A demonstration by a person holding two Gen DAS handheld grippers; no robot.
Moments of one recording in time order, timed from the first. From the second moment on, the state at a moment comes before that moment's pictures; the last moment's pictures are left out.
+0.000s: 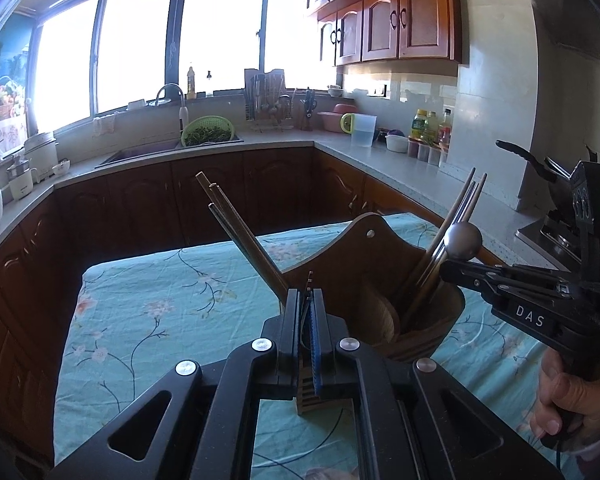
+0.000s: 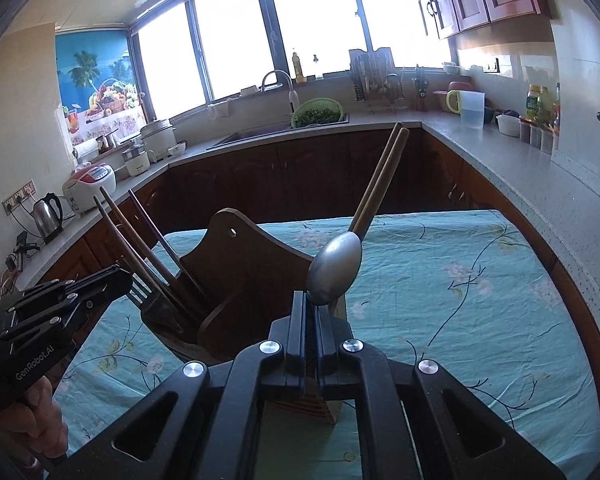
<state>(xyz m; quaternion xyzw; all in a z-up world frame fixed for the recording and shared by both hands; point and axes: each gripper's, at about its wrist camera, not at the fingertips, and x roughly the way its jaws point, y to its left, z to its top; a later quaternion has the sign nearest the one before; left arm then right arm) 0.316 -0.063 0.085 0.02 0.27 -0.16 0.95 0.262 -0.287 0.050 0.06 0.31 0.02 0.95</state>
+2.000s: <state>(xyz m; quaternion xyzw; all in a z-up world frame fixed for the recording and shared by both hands) -0.002 -0.008 0.038 -0.05 0.18 -0.02 0.98 -0.038 -0.239 0.044 0.04 0.08 -0.03 1.00</state>
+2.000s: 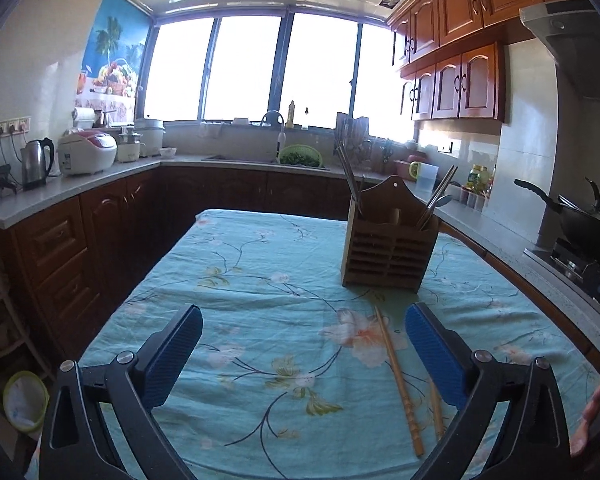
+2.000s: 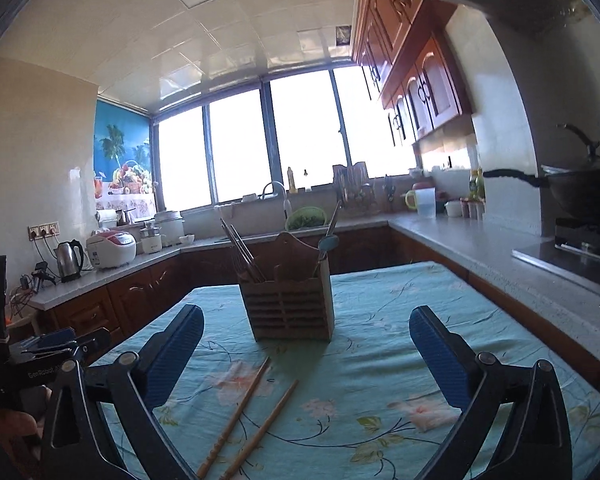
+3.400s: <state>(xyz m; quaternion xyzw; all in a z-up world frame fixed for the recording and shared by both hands) -0.031 -0.009 0.004 0.00 0.16 0.02 0.99 -0.062 -0.234 0.002 0.01 0.11 -0.05 0.99</state>
